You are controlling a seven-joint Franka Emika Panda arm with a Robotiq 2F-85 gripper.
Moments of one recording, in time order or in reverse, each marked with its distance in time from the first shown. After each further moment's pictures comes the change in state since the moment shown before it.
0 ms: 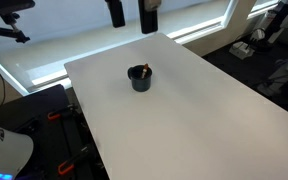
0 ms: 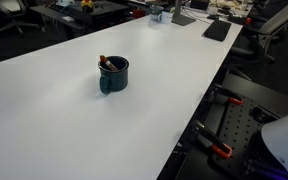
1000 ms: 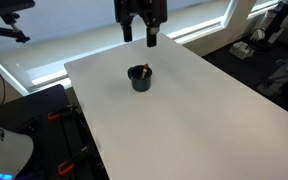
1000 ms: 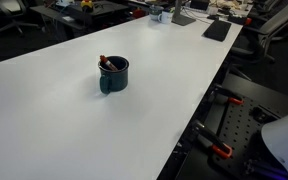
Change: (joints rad) arm 0.084 0.285 0.096 0.088 -0.008 0.034 0.142
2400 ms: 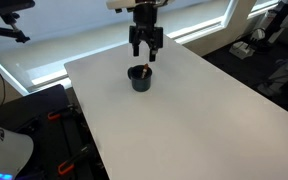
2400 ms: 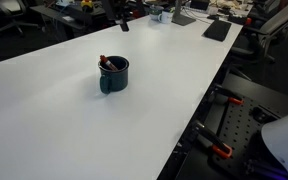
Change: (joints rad) arm 0.112 0.433 0.028 0.227 0.003 0.050 0.203
